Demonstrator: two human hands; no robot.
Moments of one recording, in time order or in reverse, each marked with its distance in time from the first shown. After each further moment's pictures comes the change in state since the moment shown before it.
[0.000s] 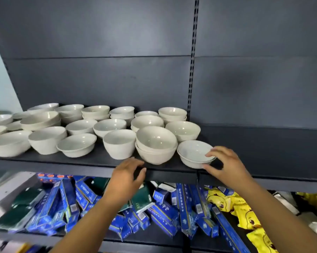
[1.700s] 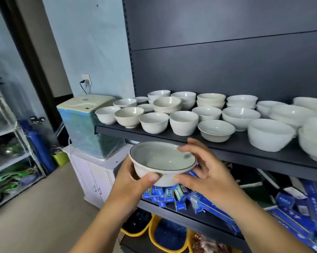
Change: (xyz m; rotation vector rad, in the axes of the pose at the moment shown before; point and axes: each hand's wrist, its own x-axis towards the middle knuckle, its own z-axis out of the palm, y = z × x) left_hand -0.159 -0.167 -0.272 -0.834 0.246 -0.318; right_hand -0.054 -0.402 0.186 1.104 -0.435 -0.196
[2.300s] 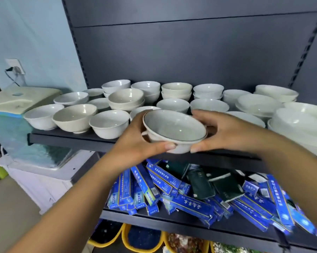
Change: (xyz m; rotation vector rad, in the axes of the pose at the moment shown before) left_hand 0.146 -0.022 0.060 0.215 -0.376 0.138; right_hand 0.082 -0.018 -0.126 -0.509 -0.181 0.195
